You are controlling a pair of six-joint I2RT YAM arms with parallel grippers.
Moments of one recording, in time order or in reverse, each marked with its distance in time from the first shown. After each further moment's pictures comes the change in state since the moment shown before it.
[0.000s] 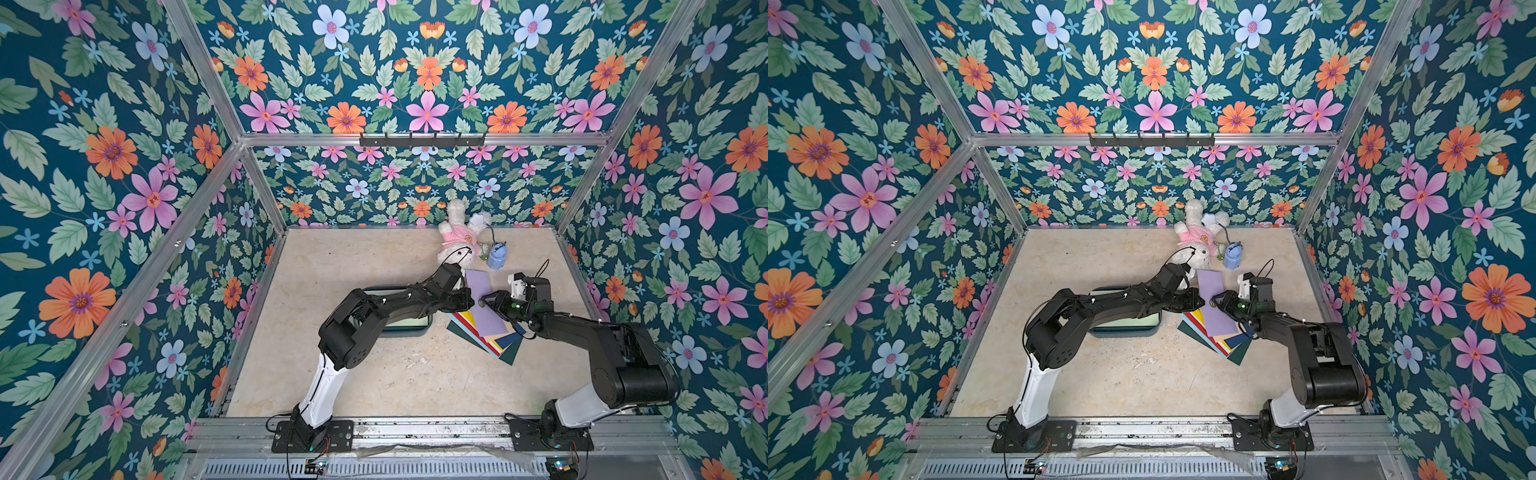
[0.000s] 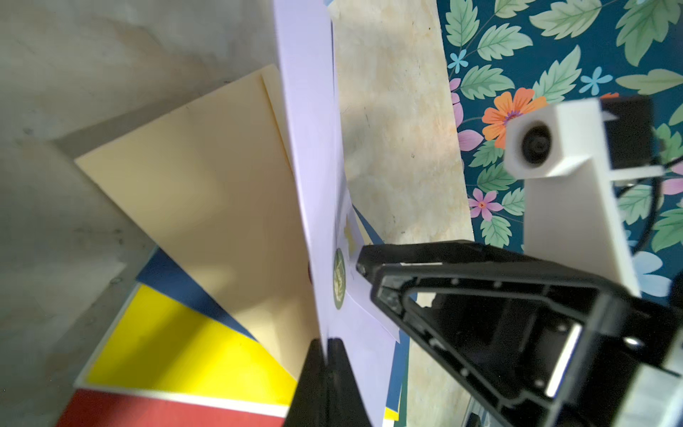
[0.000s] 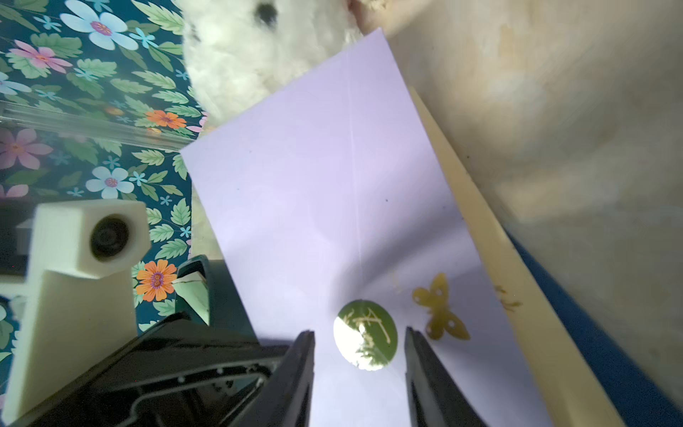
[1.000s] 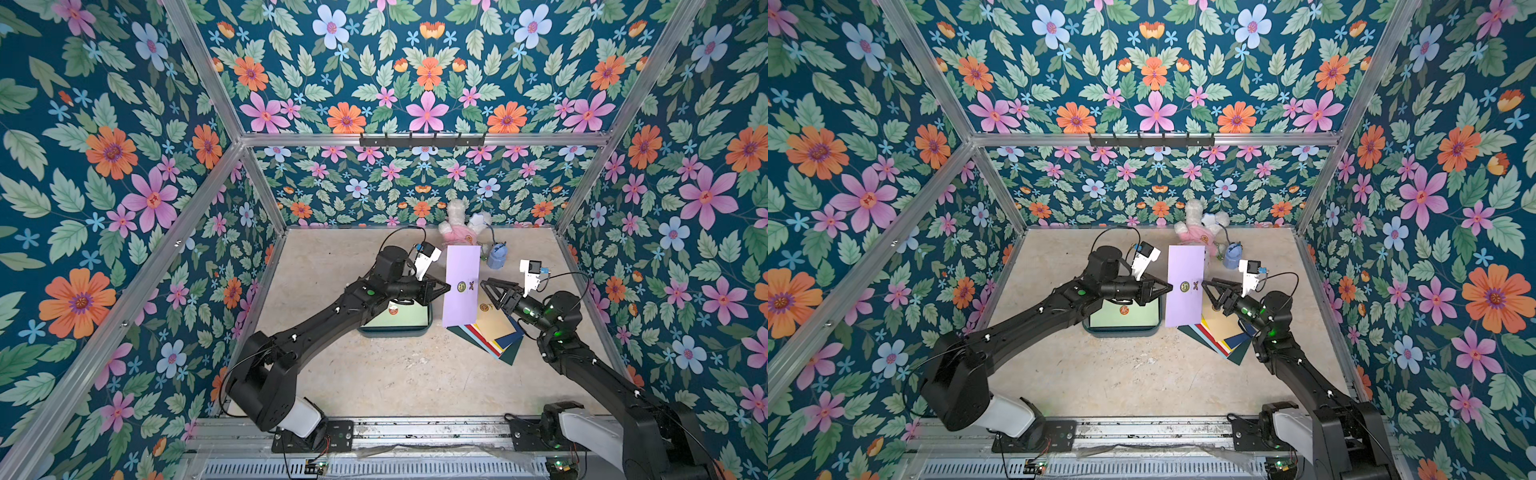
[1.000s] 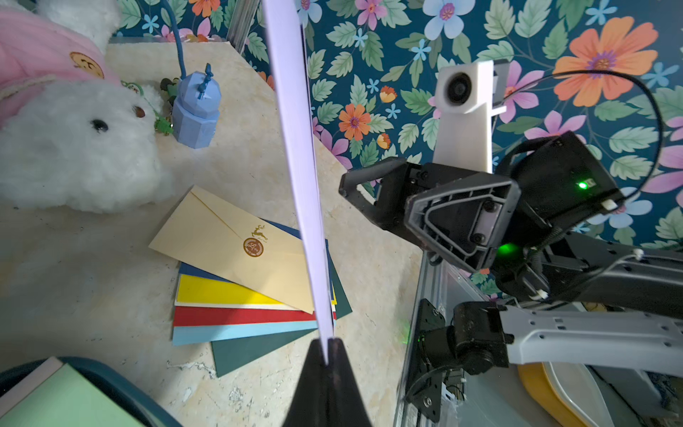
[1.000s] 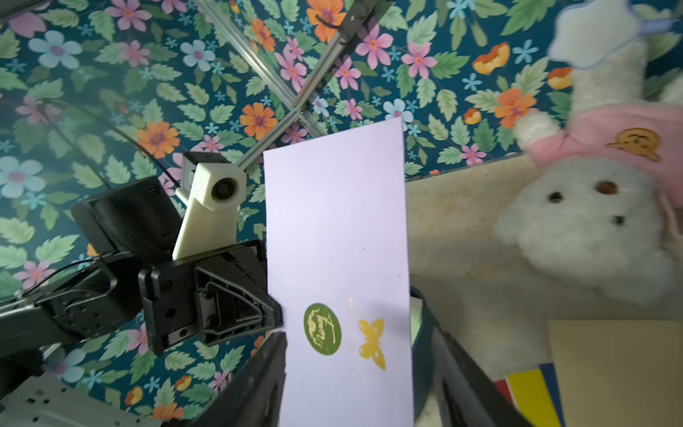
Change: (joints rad) left arm 0.166 -0.648 -0.351 -0.027 0.310 0.415; right arm 0.114 -0.424 -0.188 0.504 -0.170 0.033
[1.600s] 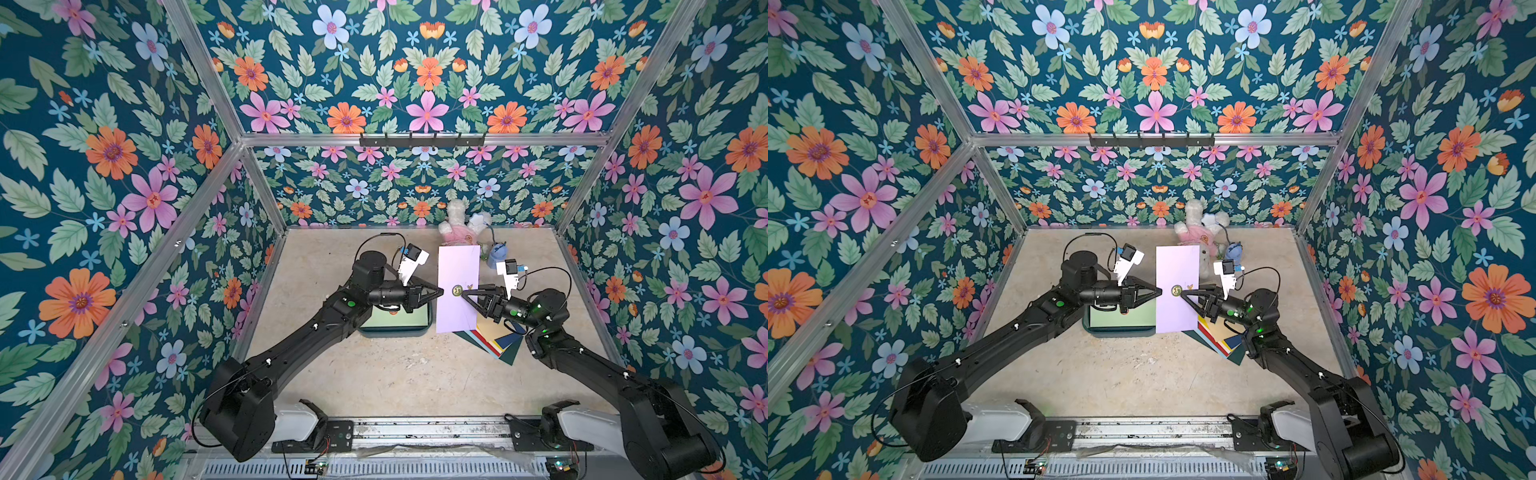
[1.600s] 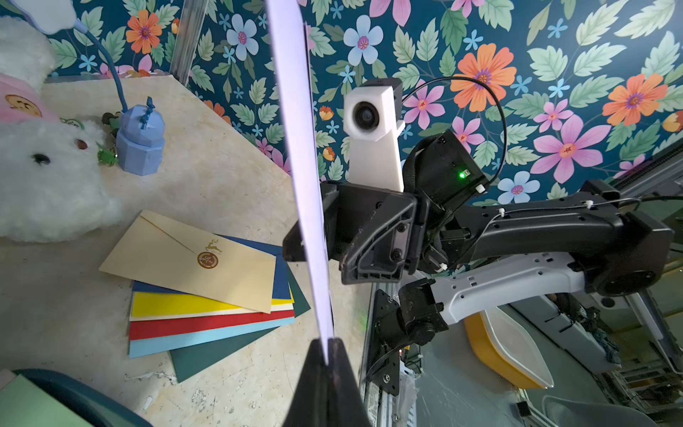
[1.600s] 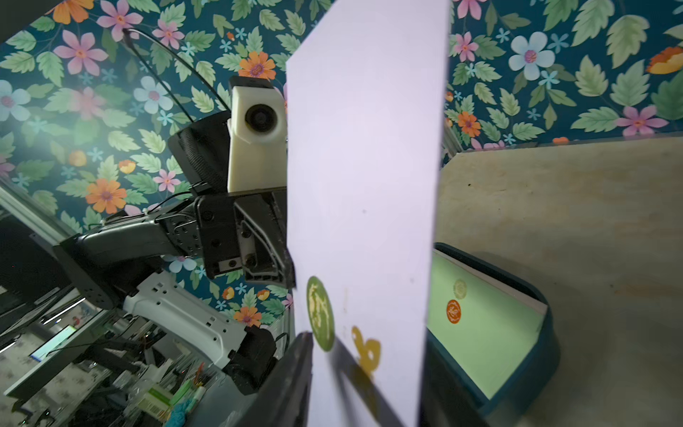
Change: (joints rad) left arm 0.058 -0.149 -0.121 0.115 0.161 -0.050; right arm 0.126 0.094 0.052 0.161 -0.187 0.041
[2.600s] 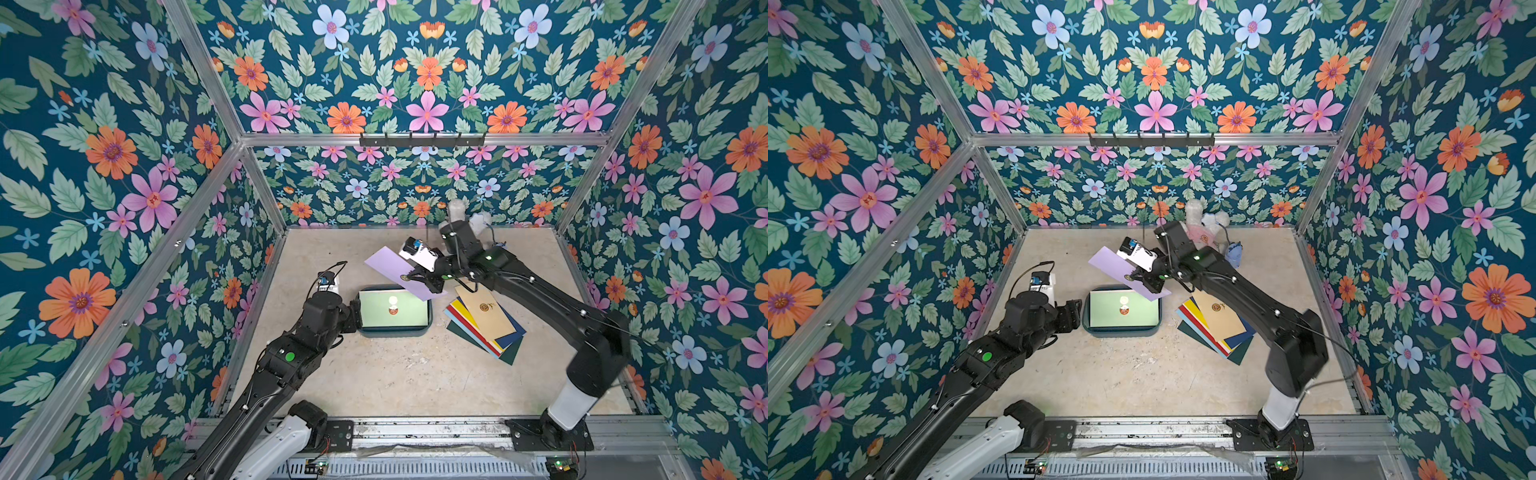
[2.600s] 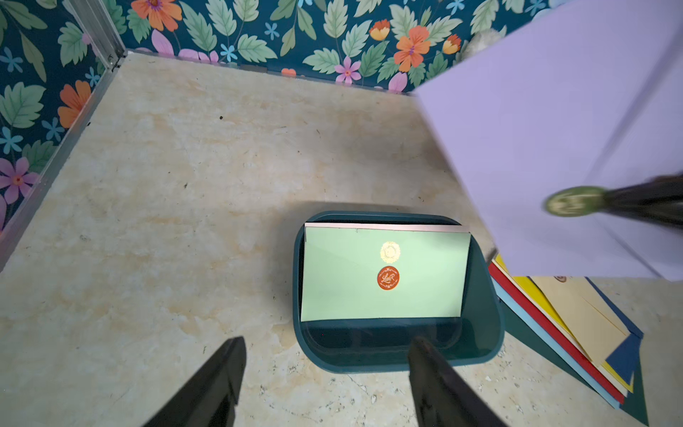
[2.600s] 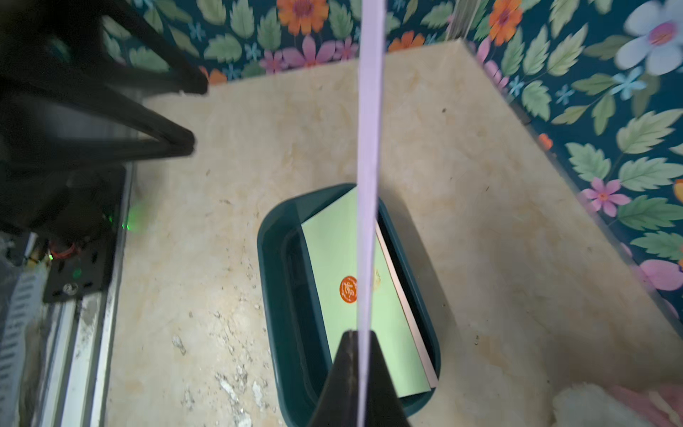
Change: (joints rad) left arm 0.087 -0.583 -0.179 -0.729 -1.078 0.013; right arm 0.391 0.609 1.227 -1.580 0.486 -1.230
